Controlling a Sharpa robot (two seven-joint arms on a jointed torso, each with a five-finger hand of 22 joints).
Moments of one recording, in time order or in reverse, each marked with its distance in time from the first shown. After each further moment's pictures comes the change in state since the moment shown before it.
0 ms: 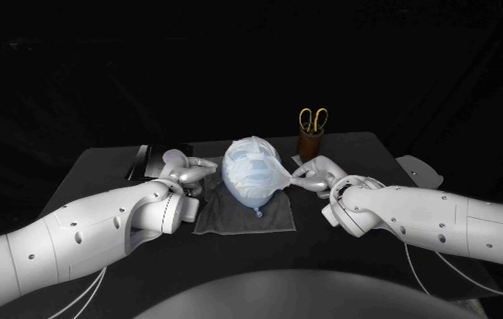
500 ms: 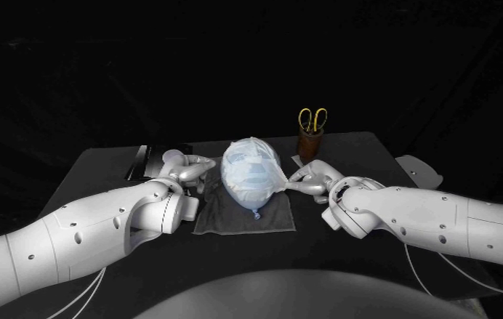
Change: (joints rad) left arm 0.000 0.001 0.000 -0.002 -0.002 -0.003 0.043; left_hand -0.077 -0.004 -0.096 0.035 0.000 -0.164 0.064 -0.039 0.097 -0.306 0.059 -0.262 -0.312 -0.006 0.045 -0.081 -0.006 0.018 -0.175 0.040 -0.164 -0.254; right arm -0.002 -0.003 -0.001 0.010 -0.003 0.085 -0.001; right_hand -0.103 -0.084 -0.069 0.030 0.010 -0.117 0.041 -0.054 0.019 -0.022 0.033 -0.204 0.001 0.000 0.023 -0.008 0.001 0.010 0.000 0.000 -0.191 0.000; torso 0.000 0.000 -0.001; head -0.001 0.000
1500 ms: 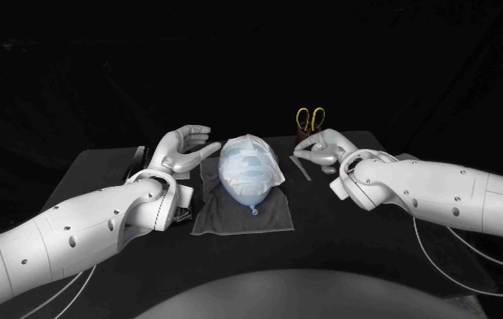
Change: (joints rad) left arm 0.005 -0.008 0.021 -0.023 -0.156 0.004 0.359; left_hand 0.286 -0.003 -0.610 0.184 0.004 -0.328 -0.030 0.029 -0.200 -0.499 0.140 -0.533 -0.671 -1.103 0.261 -0.926 -1.063 -0.073 -0.767 0.209 -1.031 -0.694; right arm 0.116 -0.053 0.000 -0.021 0.045 -0.034 0.120; right_hand 0.109 0.053 -0.090 0.018 0.000 -0.046 0.022 -0.001 -0.036 -0.059 0.020 -0.049 -0.004 -0.002 0.028 0.002 -0.001 0.030 -0.004 0.042 0.002 0.000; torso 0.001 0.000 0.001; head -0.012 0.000
